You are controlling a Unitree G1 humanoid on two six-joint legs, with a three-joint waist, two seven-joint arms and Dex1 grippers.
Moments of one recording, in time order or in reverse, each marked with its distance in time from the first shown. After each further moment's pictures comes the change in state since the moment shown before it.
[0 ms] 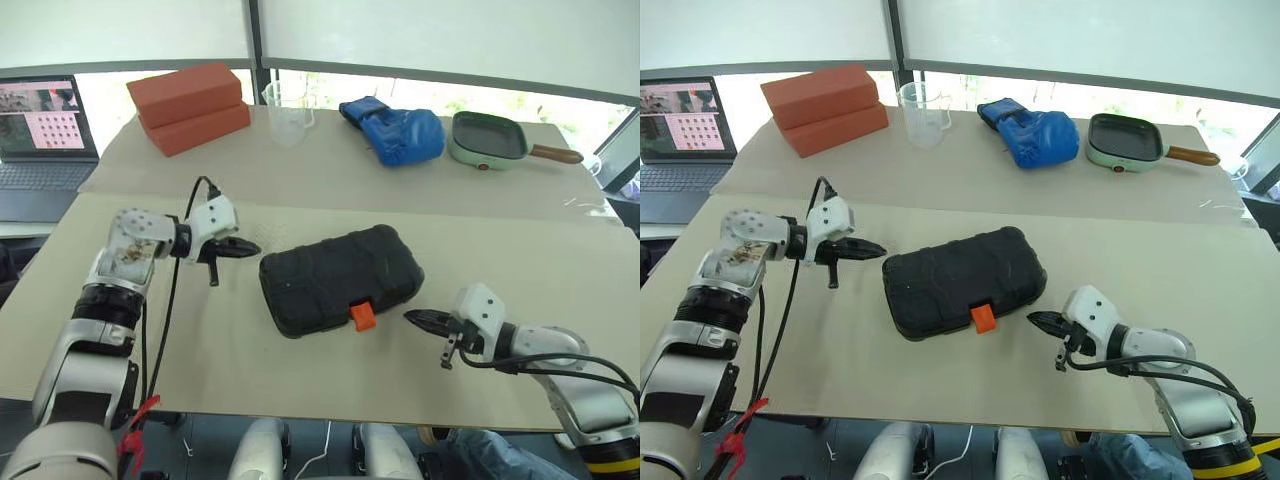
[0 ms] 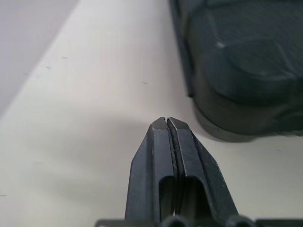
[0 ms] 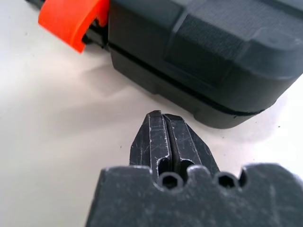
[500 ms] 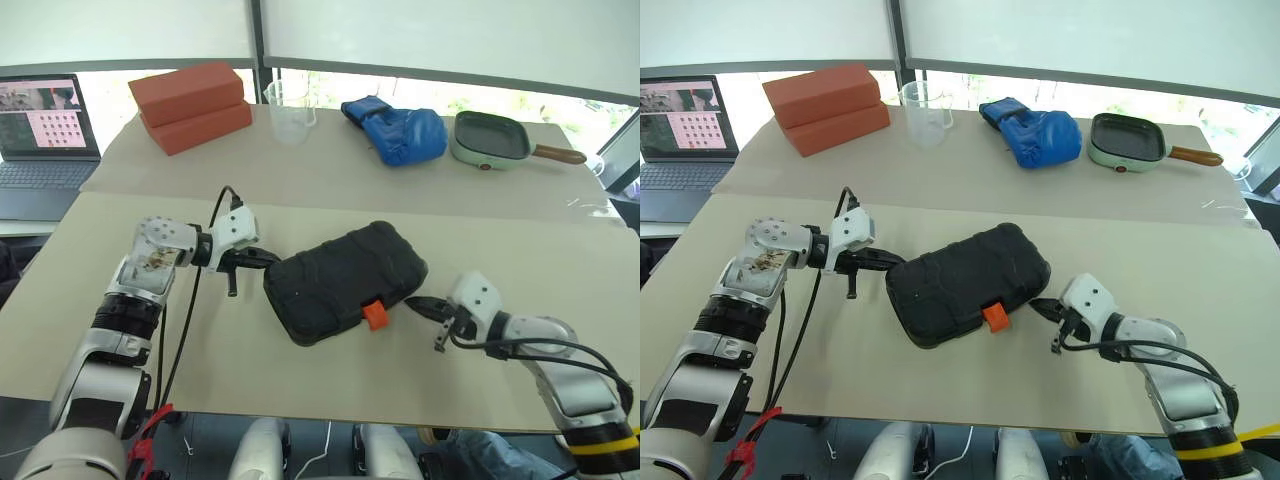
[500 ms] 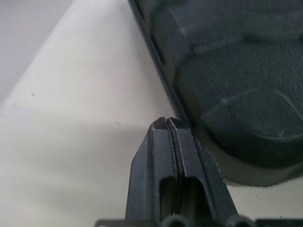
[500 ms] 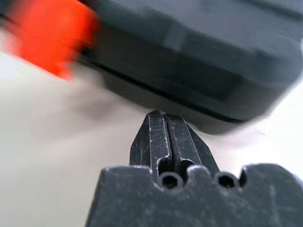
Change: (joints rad) left arm -0.031 -0.066 0.006 -0.123 -0.049 0.134 -0.008; right arm -0.003 0.014 -0.057 -0.053 0.068 0.060 0.038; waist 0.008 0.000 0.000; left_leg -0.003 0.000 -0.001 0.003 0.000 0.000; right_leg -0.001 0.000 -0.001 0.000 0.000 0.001
